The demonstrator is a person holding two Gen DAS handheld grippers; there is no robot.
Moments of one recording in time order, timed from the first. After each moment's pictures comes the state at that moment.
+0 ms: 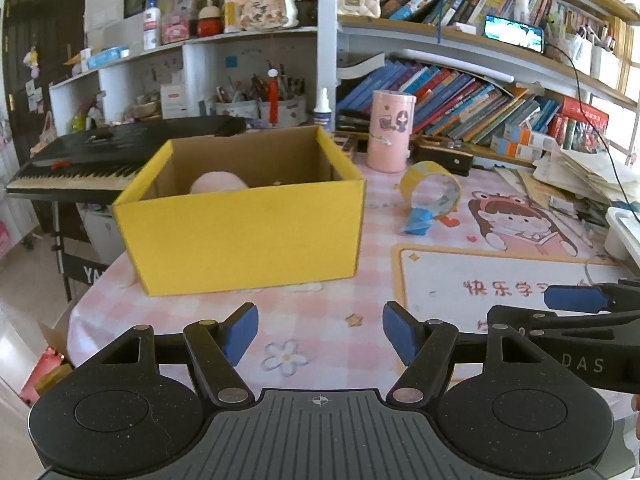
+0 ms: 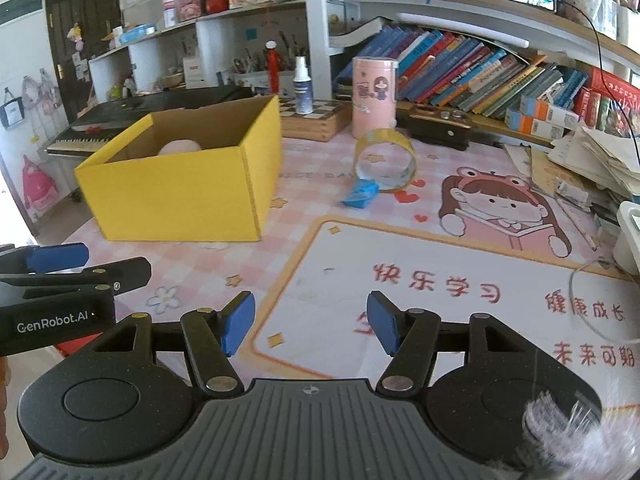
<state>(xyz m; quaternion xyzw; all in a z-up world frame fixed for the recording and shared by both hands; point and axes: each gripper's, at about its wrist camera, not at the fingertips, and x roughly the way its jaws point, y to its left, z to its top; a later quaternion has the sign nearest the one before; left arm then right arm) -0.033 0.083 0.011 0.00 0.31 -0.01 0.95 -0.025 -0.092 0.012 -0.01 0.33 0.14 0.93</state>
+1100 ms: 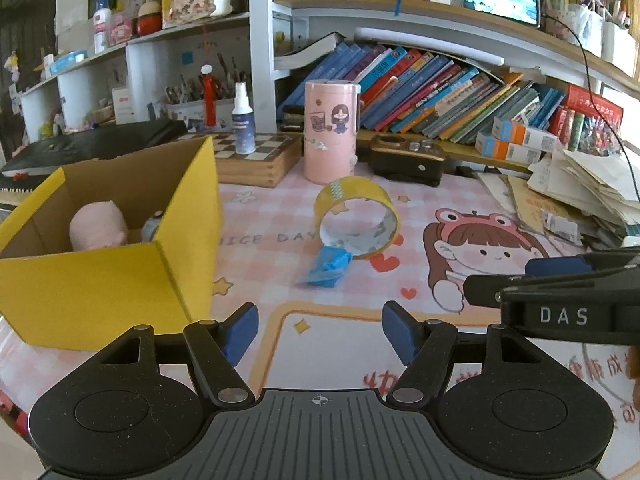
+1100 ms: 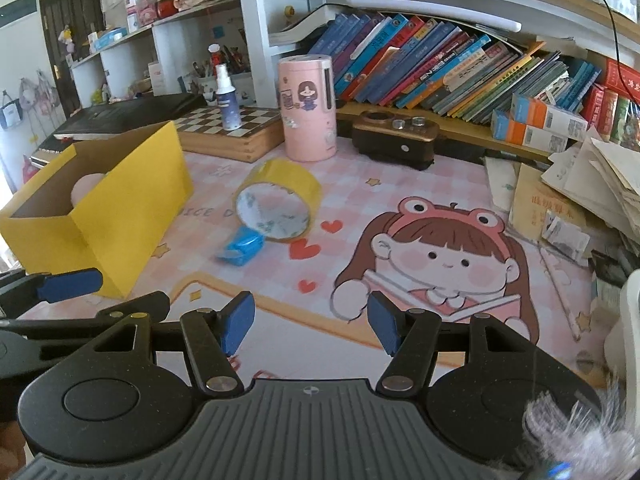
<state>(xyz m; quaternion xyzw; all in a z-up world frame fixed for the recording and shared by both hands) 0.086 -0.053 -0.001 0.00 0.32 0.01 0.95 0.123 -0.214 0.012 -0.01 0.34 0.17 0.92</state>
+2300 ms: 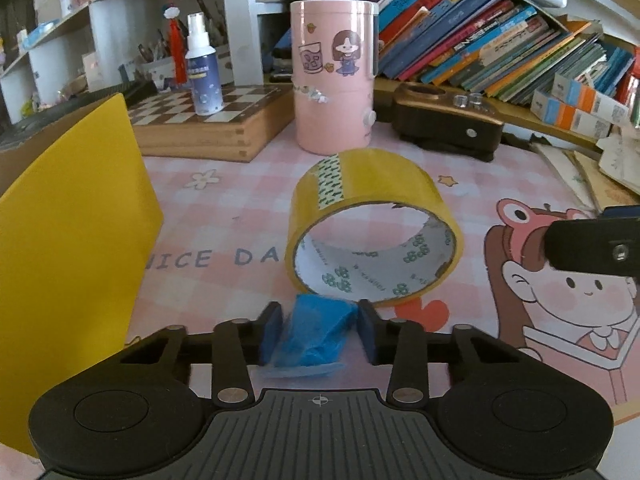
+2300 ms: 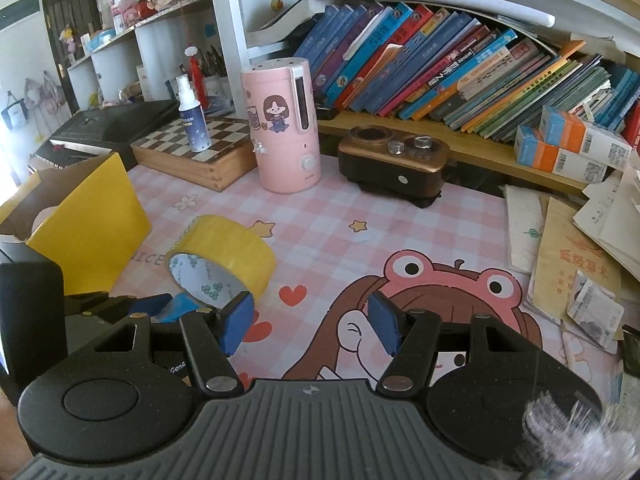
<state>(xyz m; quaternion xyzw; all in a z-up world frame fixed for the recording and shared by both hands) 0.229 -0.066 -0.065 0.00 0.38 0.03 0.93 0.236 -0.225 0.004 -0.01 0.36 0.20 0.91</state>
